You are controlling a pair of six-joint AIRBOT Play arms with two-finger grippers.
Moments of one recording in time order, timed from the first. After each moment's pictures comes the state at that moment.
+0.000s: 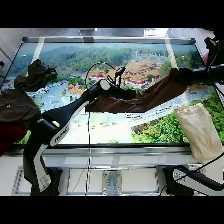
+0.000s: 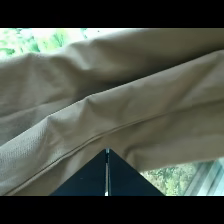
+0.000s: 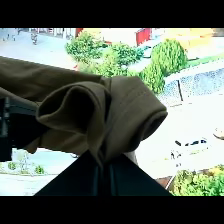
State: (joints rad) left arm -0.62 -1.96 1.70 0.63 -0.73 -1.25; right arm -0.18 -1.20 1.43 -1.10 1.26 1.40
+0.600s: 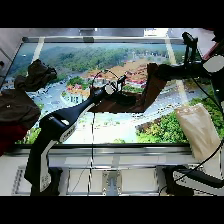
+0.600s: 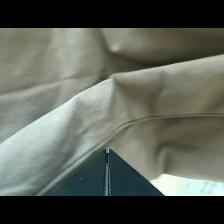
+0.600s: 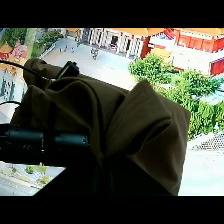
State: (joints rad) left arm -0.64 -2.08 1.73 0.66 -0.76 -1.34; right arm 0.01 -1.27 1.43 -1.01 1.10 1.39
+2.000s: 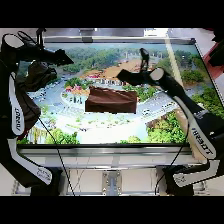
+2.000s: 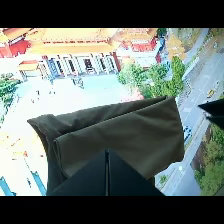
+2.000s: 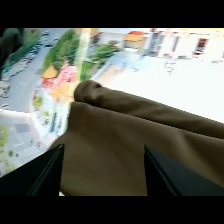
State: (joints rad) left arm 0.08 -1.79 2.03 0.78 -1.38 -1.23; right arm 0.26 -1.58 1.43 -0.89 0.73 1.52
